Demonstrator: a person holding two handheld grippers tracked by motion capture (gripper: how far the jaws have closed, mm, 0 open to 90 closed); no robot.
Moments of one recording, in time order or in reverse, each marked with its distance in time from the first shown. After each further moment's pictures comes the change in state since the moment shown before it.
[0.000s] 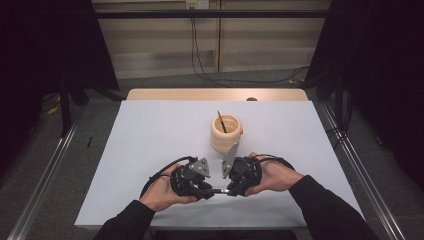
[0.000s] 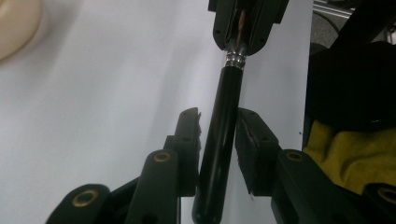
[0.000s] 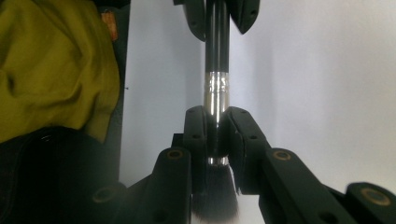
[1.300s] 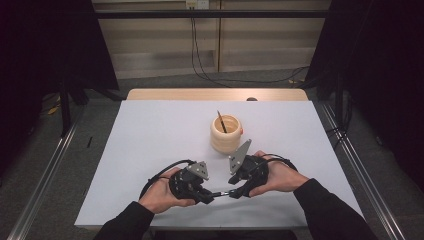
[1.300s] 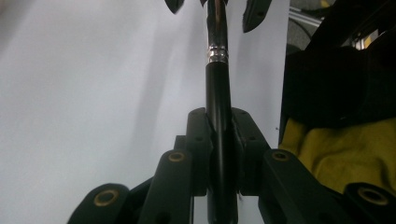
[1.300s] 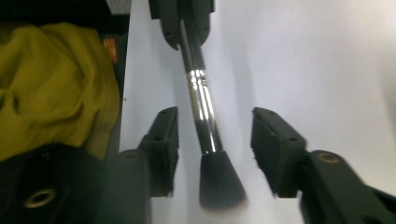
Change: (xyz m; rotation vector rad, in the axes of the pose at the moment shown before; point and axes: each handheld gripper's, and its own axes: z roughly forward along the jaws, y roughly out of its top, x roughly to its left) left arm -0.002 -0.010 0.003 -0.026 -0.089 -0.050; right arm -0.003 -0.020 -0.005 -0.142 -0.010 0.033
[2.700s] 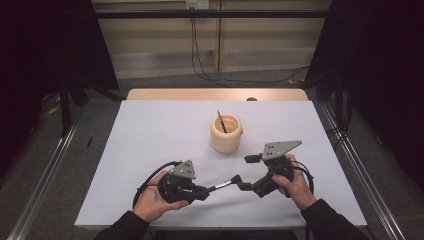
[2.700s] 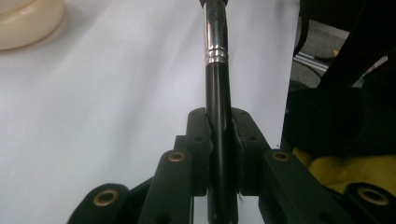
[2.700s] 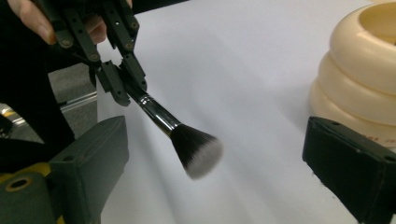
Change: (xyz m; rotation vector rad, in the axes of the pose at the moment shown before) left arm -0.011 -0.020 -0.020 -0.185 0.095 -0.070; right arm 0.009 -0.057 -0.024 -0.548 -0.219 0.286
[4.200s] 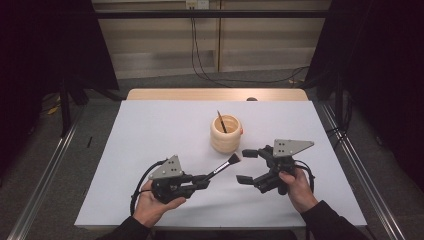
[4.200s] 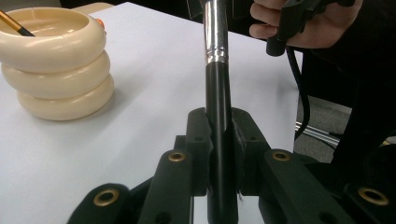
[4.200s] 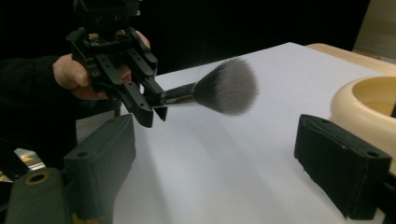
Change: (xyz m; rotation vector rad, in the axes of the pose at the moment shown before) left arm -0.007 -0.006 -0.016 -0.335 0.090 0.003; right arm -0.001 0.002 -0.008 -0.253 0.071 -0.010
